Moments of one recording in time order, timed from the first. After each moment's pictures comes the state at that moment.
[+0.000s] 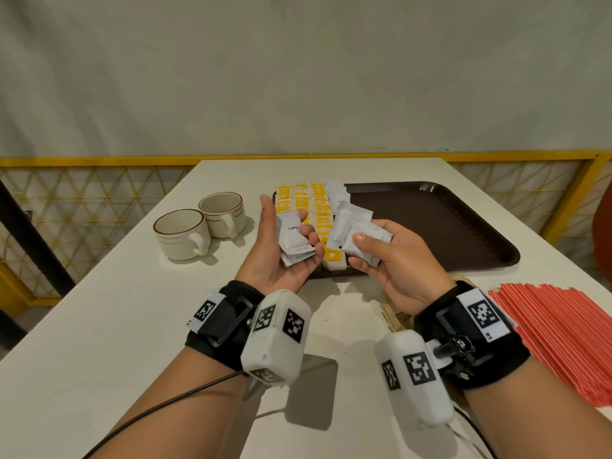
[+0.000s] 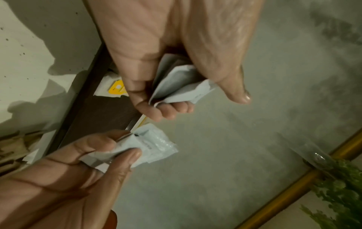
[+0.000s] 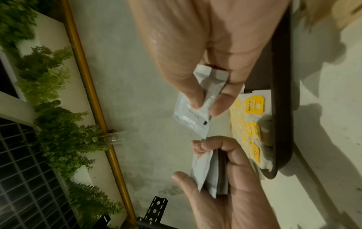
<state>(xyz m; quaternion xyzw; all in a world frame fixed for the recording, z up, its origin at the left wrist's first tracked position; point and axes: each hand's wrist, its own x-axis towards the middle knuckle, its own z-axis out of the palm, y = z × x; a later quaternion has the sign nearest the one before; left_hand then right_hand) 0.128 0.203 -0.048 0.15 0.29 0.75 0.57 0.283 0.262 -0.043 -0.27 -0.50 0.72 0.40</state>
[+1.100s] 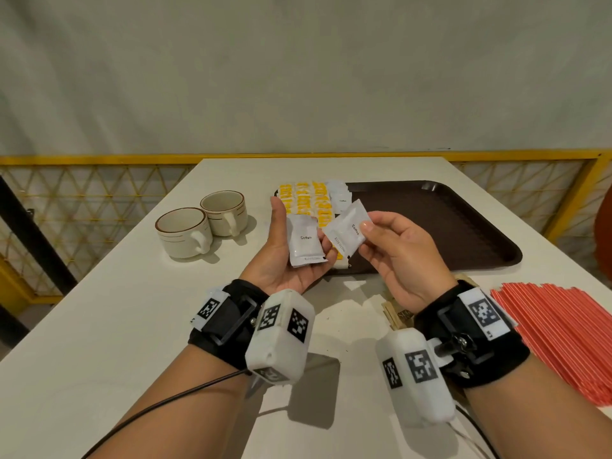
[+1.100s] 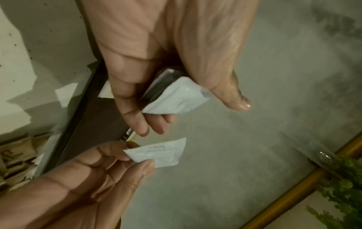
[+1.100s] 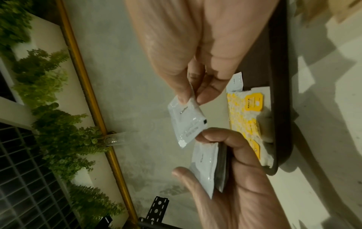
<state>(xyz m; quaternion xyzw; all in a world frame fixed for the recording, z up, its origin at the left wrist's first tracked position) 0.134 0.196 -0.046 0.19 0.30 0.69 0.63 0.282 0.263 -0.044 -0.25 -0.48 0.70 0.46</state>
